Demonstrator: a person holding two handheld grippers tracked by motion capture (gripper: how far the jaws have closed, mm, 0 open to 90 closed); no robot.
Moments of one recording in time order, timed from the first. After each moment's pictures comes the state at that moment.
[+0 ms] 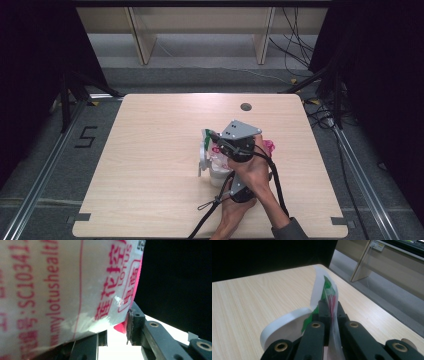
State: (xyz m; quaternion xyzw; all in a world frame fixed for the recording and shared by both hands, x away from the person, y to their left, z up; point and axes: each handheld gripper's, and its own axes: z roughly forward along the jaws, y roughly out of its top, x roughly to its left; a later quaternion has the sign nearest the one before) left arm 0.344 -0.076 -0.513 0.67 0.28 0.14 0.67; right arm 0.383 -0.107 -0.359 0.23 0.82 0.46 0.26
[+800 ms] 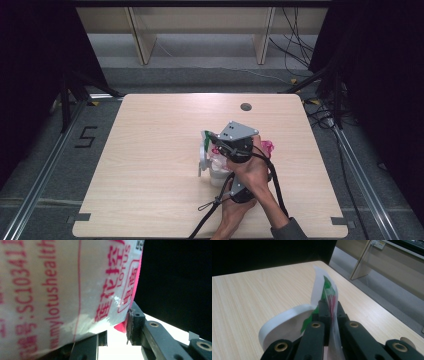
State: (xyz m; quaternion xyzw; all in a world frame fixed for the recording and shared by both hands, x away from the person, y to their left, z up) left arm 0.343 -0.077 -0.514 0.67 0.29 0.15 0.67; right arm 0.383 -0.104 -0.363 0.23 0.82 0.45 0.26
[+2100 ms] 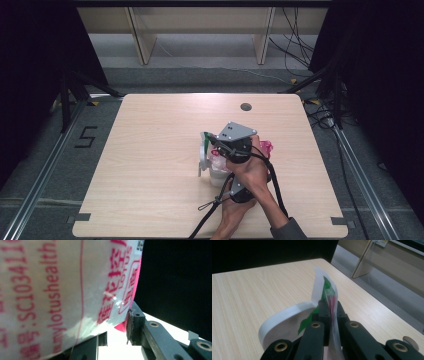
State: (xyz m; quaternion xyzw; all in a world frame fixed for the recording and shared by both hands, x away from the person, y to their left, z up) left arm 0.343 -0.077 -0.514 0.67 0.29 0.14 0.67; right arm 0.384 -0.104 -0.364 0.23 0.82 0.45 0.26
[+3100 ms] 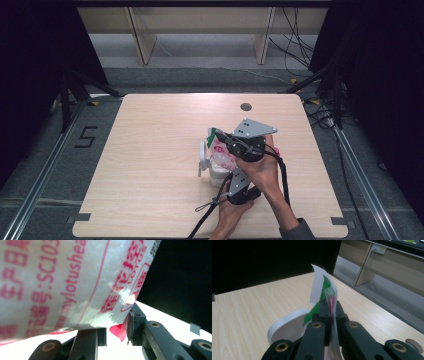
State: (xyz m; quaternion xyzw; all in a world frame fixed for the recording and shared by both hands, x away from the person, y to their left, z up) left arm 0.340 -0.064 -0.519 0.71 0.29 0.16 0.62; right arm 0.377 -0.131 -0.349 0.25 0.80 0.50 0.23
